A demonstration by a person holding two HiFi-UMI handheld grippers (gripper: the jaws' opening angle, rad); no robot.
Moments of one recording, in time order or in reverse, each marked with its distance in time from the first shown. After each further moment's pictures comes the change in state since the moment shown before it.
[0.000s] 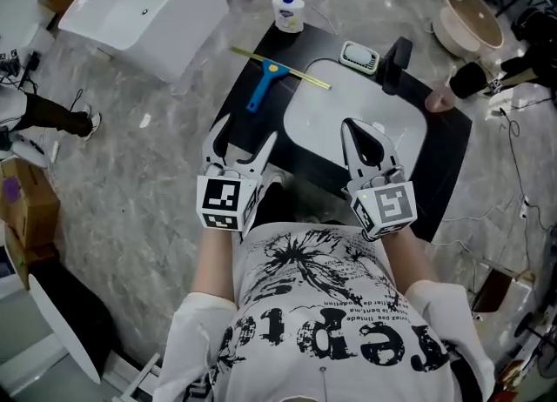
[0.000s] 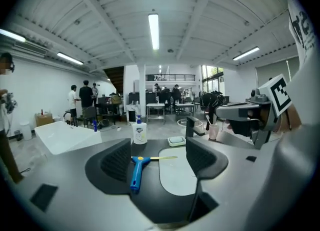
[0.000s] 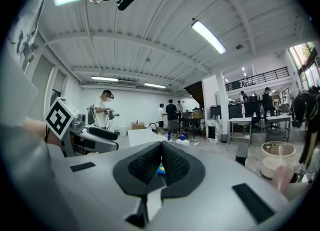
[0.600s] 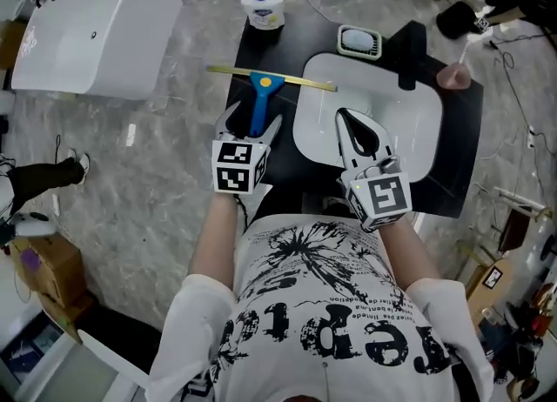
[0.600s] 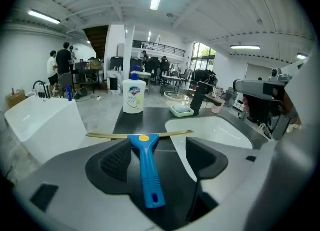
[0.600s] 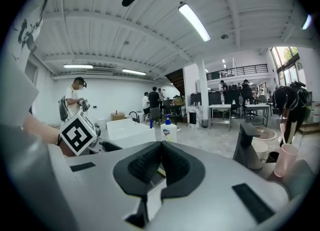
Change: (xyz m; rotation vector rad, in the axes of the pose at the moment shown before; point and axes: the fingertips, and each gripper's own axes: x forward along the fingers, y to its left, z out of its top) left arm 0.225 0.103 -0.113 -0.042 0.353 -0.267; right arm 0.170 -0.054 -0.074 0.094 0.143 -0.243
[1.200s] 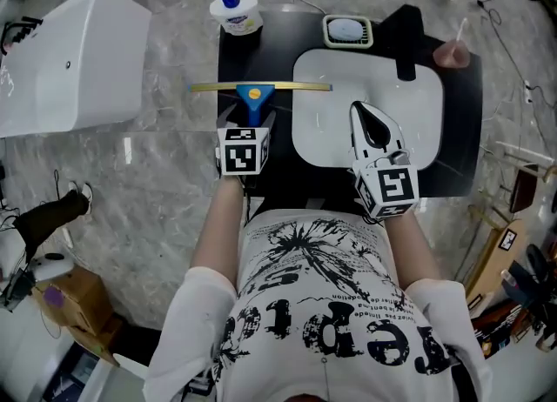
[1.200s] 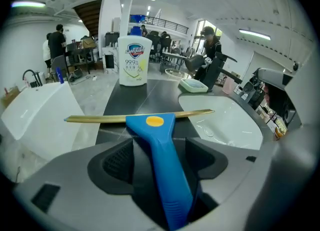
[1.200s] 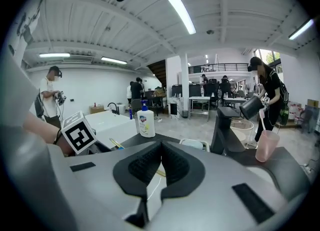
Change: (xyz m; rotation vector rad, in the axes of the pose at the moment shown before) left arm 0.104 0.040 -0.047 -0.011 0.266 -0.020; right arm 0.035 -0.066 -0.055 0.062 0.108 -0.232
